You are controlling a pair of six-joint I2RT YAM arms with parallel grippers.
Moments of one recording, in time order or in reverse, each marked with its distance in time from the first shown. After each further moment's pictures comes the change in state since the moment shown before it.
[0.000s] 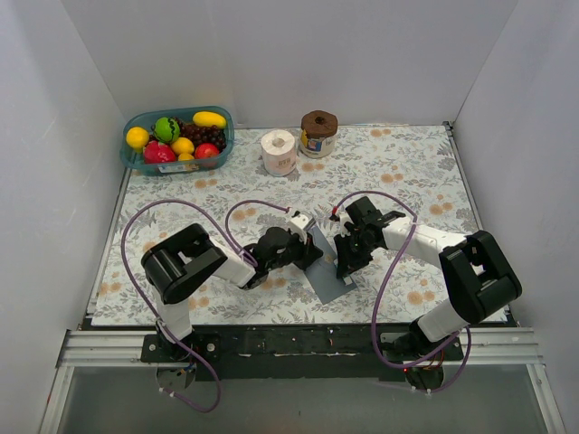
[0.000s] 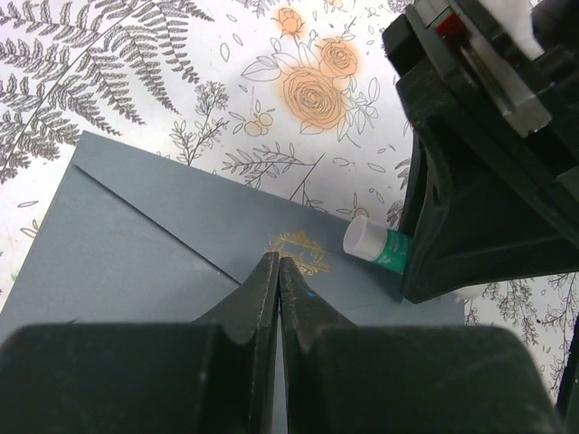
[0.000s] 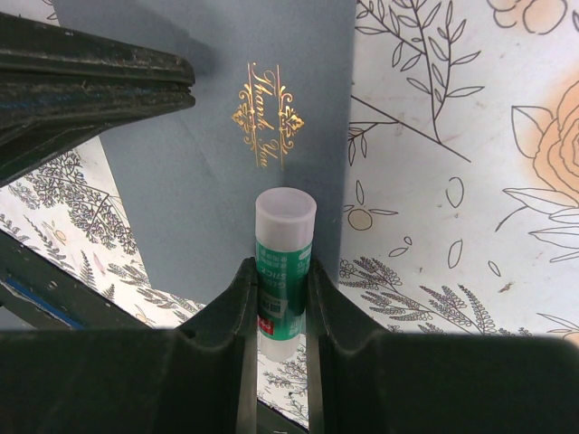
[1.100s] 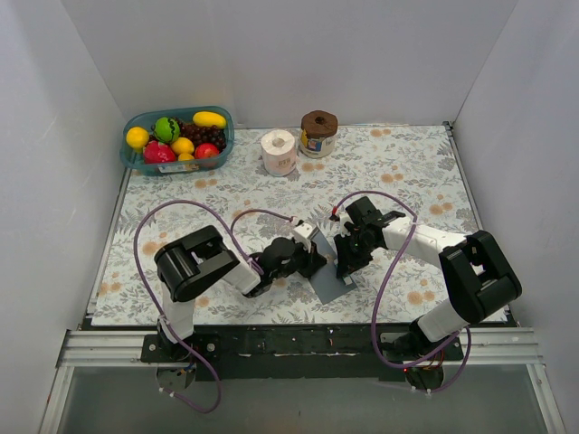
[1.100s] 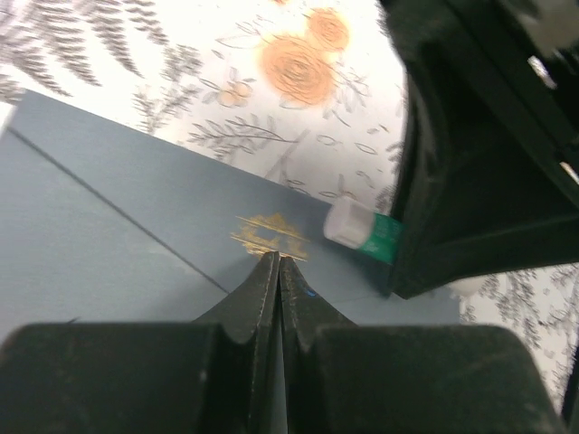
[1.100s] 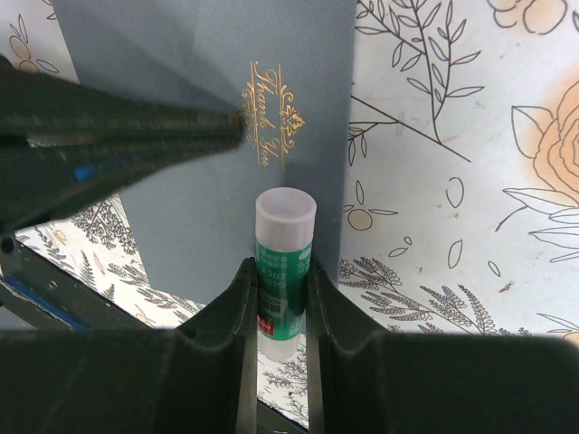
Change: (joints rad) left arm -0.081 0.074 -0.017 0.095 -0.082 -0.049; right arm 0.000 0.001 0.000 0.000 0.000 0.000
